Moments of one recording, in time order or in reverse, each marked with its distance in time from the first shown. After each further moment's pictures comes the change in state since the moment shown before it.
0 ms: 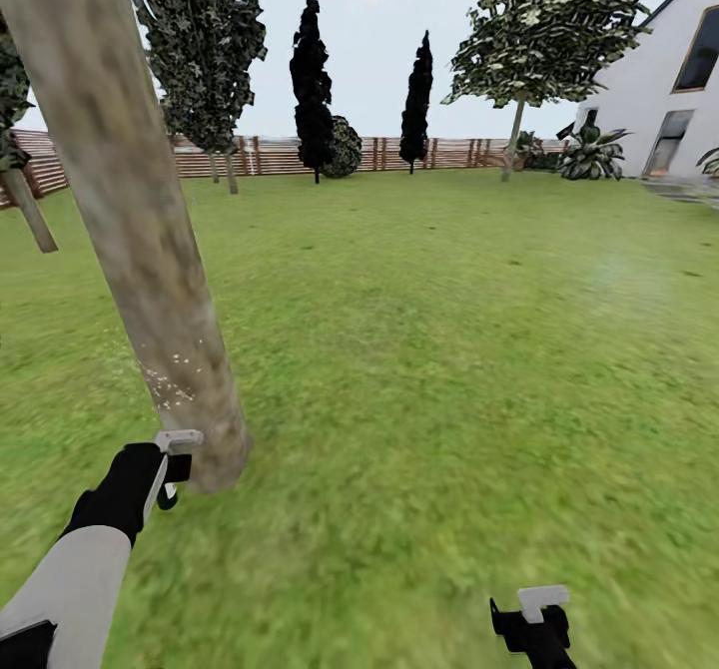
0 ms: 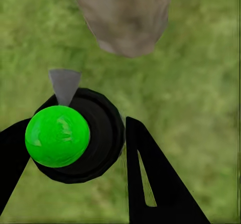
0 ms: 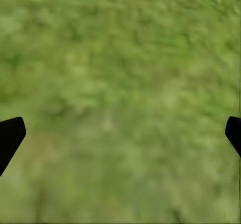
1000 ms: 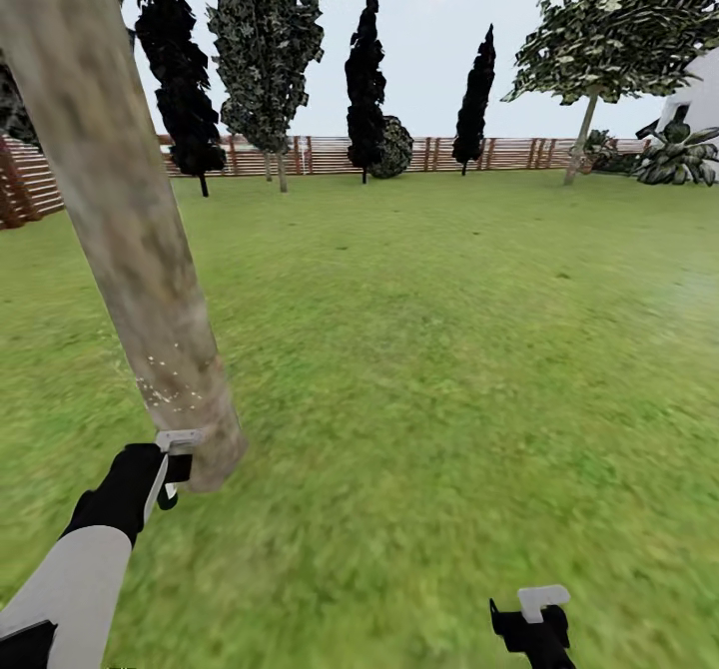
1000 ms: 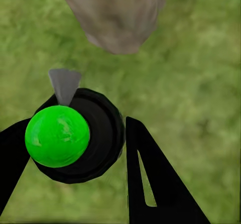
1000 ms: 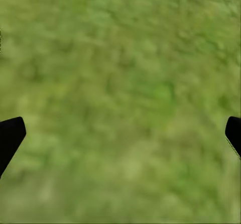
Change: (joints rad) left arm 0.000 -0.001 0.000 0.001 0.001 -0.001 0.001; right arm 0.000 0.001 0.000 0.001 0.000 0.000 0.000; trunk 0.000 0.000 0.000
